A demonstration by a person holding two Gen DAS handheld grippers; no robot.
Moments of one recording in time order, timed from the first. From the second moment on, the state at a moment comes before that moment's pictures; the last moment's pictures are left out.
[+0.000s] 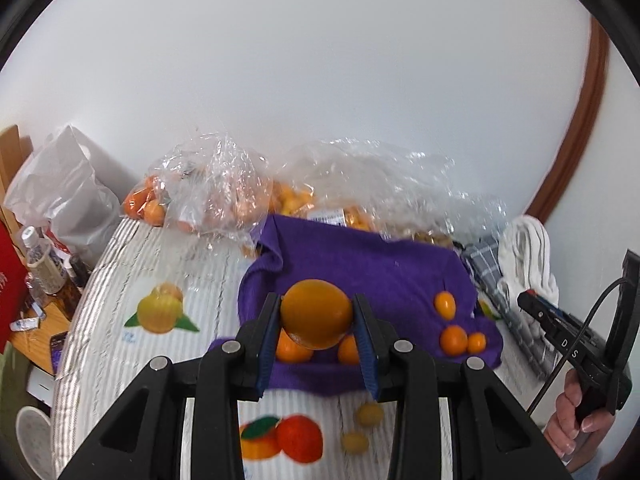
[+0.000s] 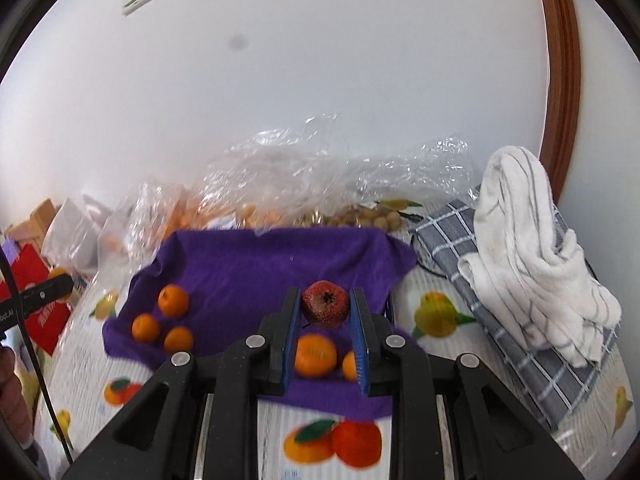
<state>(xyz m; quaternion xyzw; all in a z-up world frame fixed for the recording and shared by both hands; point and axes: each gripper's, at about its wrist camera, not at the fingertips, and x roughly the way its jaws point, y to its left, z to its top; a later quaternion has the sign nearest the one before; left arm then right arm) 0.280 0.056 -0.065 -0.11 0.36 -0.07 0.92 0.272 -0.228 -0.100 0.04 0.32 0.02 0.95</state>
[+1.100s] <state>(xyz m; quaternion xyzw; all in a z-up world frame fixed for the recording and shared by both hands) 0.325 0.016 -0.151 -0.07 0.39 -0.08 0.92 0.324 -0.249 -0.187 0.06 0.38 0.01 0.92</state>
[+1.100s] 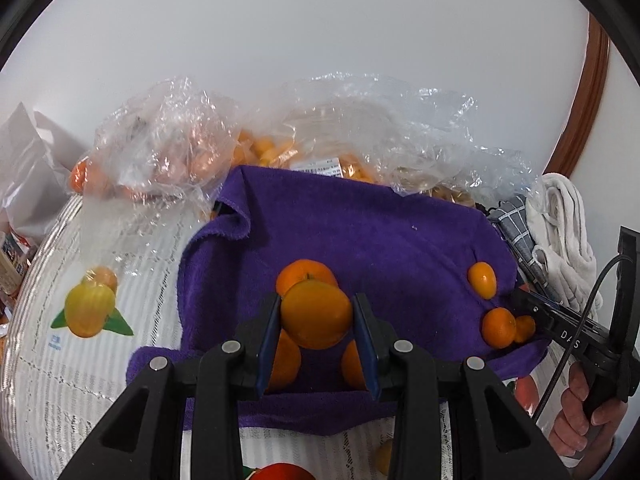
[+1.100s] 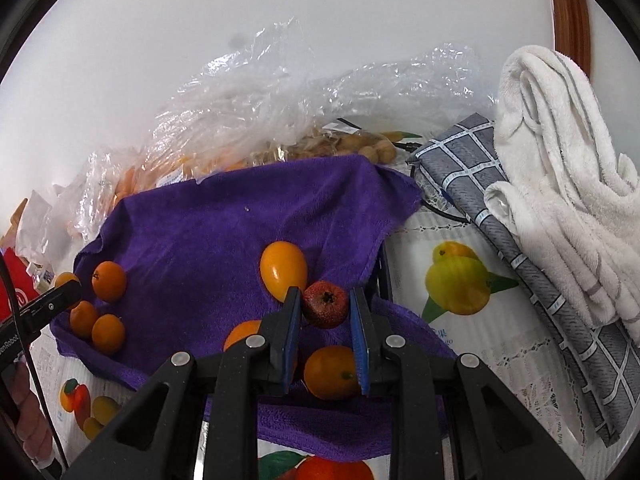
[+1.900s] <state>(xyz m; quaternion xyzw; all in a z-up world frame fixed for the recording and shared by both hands) 0.323 -0.003 -0.164 -0.04 0.40 -0.09 0.91 0.314 -0.240 -0.183 0.04 0.38 0.02 0.93</state>
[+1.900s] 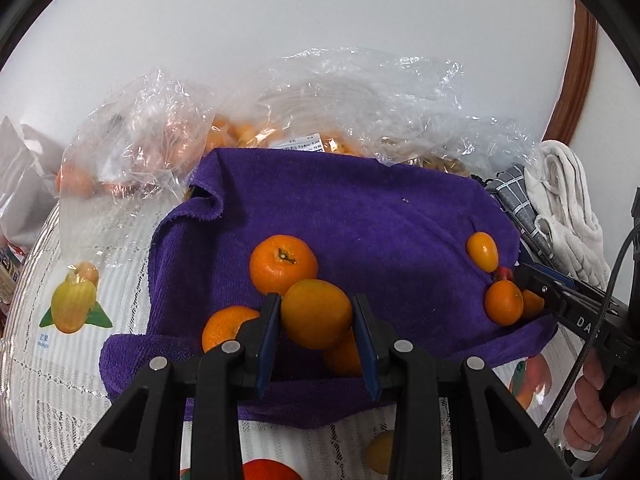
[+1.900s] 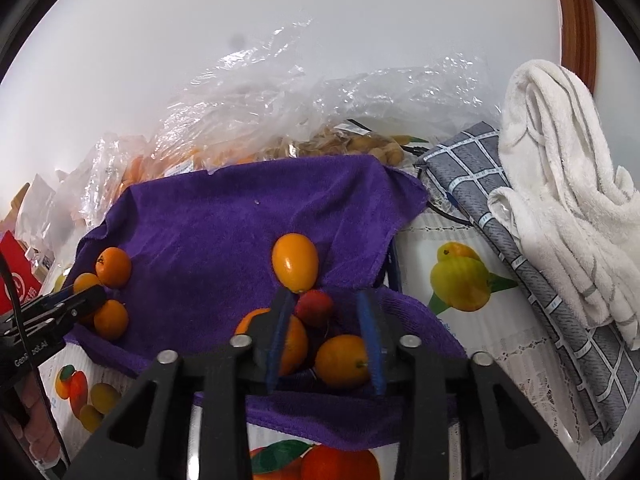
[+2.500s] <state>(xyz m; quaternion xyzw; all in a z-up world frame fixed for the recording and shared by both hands) 0.304 0.011 -0.116 -0.06 0.34 -0.10 0.93 0.296 -0.208 -0.153 0.01 0.34 0.00 0.94</state>
